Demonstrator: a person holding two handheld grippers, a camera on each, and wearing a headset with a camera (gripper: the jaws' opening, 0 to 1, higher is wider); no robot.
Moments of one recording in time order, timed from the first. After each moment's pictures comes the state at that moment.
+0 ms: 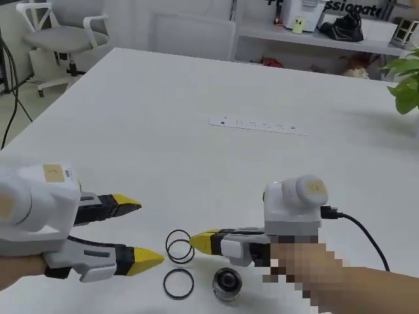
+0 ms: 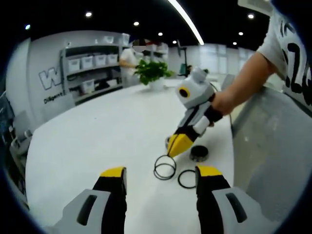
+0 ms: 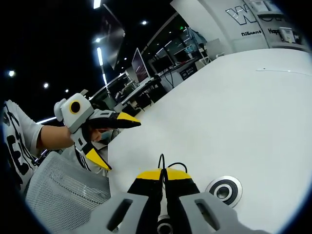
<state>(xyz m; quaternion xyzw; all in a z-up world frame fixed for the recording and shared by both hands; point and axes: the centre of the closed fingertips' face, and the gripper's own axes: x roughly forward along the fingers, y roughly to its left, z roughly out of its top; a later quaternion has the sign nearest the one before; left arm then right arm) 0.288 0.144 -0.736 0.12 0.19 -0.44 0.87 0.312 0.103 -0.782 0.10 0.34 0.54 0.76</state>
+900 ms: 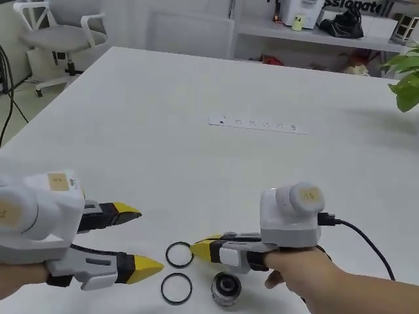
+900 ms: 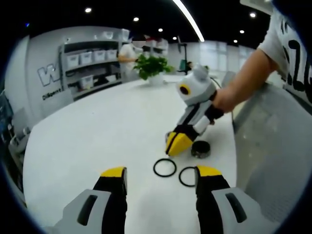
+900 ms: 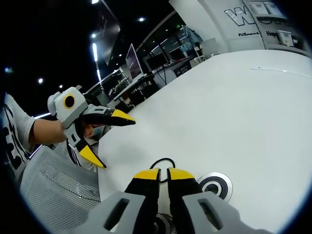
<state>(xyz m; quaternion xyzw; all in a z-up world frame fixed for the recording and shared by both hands) 0.293 0.140 -0.749 0.12 0.21 -0.45 0.86 0.320 0.094 -0.794 0.08 0.33 0.52 0.78</state>
